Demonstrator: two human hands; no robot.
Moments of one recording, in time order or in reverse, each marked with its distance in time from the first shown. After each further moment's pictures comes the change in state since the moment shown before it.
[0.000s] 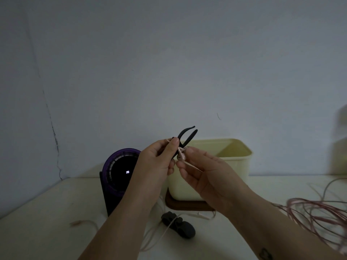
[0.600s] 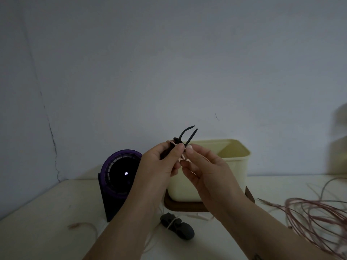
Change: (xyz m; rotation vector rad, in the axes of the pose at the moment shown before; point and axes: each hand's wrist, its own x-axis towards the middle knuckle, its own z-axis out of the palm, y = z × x) left_hand -0.004 -0.001 0.007 0.036 -0.038 0.048; right_hand 0.001 0.009 -0.001 -0.102 0.083 -0.204
